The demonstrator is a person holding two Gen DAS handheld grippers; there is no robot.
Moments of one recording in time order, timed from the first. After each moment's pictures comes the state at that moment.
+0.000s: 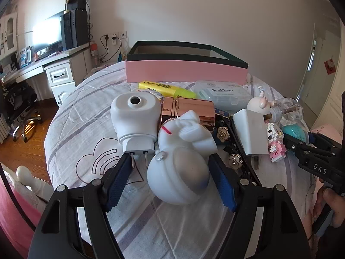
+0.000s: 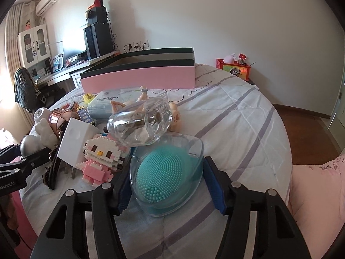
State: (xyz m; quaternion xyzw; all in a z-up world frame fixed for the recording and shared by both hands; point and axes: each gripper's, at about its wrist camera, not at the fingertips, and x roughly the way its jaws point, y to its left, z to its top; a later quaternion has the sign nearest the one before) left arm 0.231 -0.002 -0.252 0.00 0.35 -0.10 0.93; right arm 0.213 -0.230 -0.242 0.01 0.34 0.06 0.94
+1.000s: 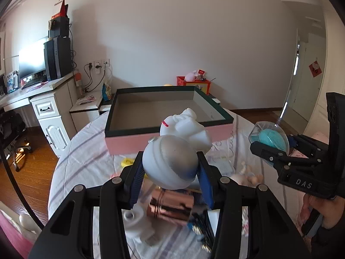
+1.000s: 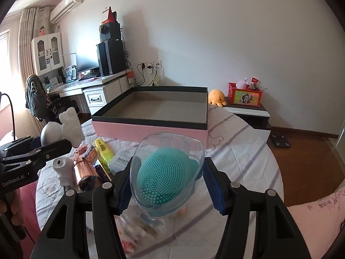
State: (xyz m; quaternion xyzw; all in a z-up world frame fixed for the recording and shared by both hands) left arm 0.303 -0.025 -0.160 0.01 0.28 -0.15 0.95; right arm 0.271 -0.221 -0.168 0.00 0.29 0.10 0.95
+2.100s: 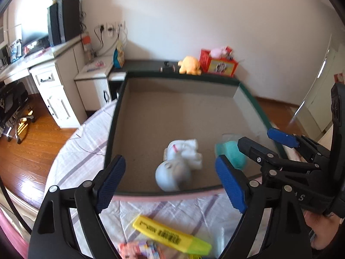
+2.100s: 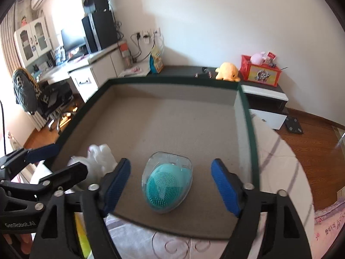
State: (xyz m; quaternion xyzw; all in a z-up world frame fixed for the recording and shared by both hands) left arm 0.450 -0.022 -0.166 -0.03 0.39 -0.09 0.92; right arm 0.467 -0.191 -0.184 0.01 0.40 0.10 0.91
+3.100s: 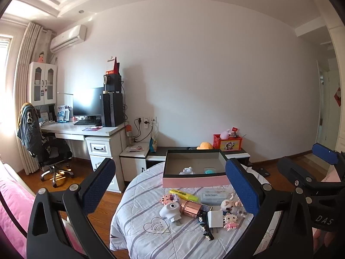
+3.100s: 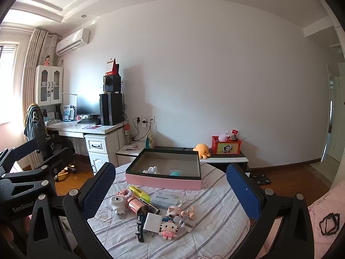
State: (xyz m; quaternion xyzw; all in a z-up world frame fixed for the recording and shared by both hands) left arm 0.081 0.003 -0.032 0.01 0.10 0.00 0.99; right arm 0.083 -0.163 -0.032 -0.01 0.11 0.04 0.99
